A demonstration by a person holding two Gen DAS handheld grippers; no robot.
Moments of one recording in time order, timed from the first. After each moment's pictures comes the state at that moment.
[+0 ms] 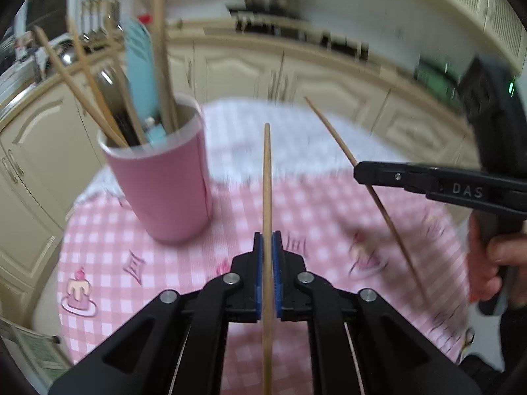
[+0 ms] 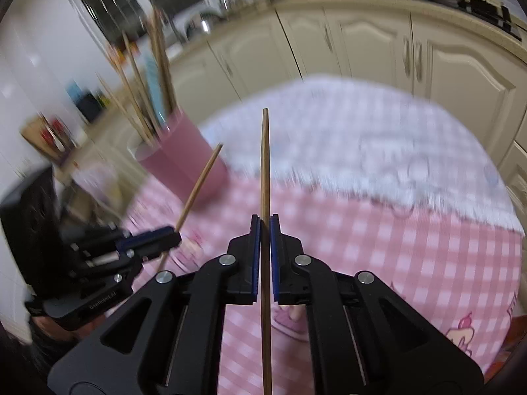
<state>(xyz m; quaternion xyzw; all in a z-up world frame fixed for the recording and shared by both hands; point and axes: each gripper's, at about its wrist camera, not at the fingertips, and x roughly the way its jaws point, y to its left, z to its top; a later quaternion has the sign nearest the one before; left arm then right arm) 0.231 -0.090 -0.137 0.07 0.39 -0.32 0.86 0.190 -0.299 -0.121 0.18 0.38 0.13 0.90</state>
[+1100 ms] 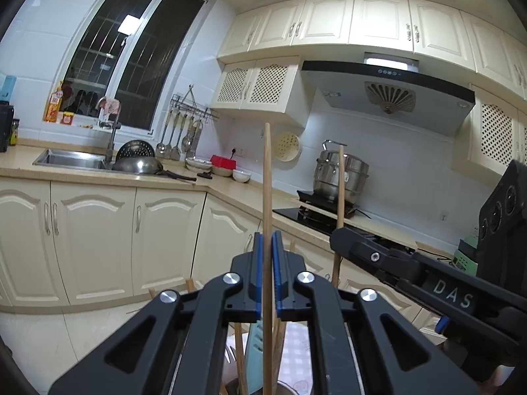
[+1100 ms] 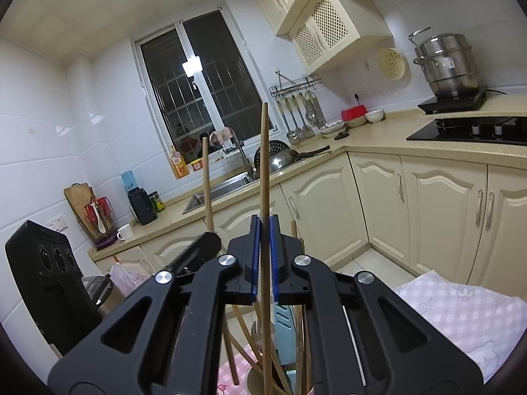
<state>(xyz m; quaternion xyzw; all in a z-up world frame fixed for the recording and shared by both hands) 0.317 -0.036 -0.016 -0.12 0.10 -0.20 0.97 0.299 -0.216 -0.005 0.18 0.13 0.19 0.96</state>
